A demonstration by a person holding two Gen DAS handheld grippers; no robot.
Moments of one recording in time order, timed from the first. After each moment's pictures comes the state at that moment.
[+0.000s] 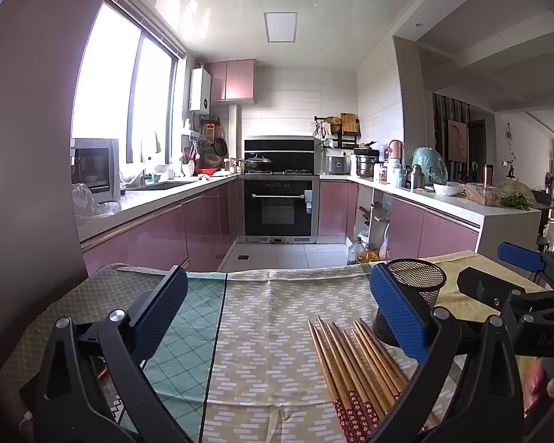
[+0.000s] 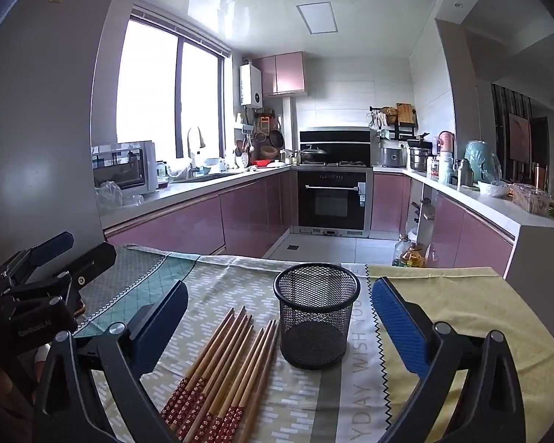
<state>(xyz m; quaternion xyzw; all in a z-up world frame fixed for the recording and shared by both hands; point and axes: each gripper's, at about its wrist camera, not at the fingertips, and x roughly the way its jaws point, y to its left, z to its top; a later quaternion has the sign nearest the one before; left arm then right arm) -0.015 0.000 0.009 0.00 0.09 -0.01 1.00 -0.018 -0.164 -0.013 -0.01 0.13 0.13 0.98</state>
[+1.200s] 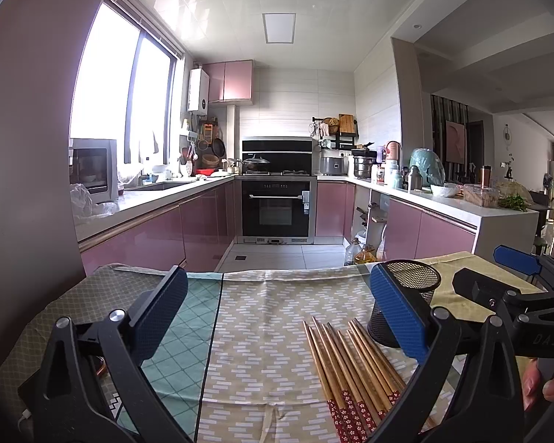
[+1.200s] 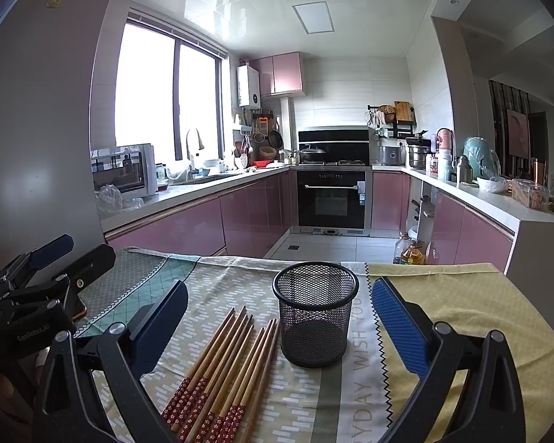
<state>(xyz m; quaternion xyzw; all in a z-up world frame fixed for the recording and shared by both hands) -0.019 -0.003 0.007 0.01 0.09 -0.01 1.00 -0.017 -0.162 -0.018 0.00 0.13 0.13 0.98</state>
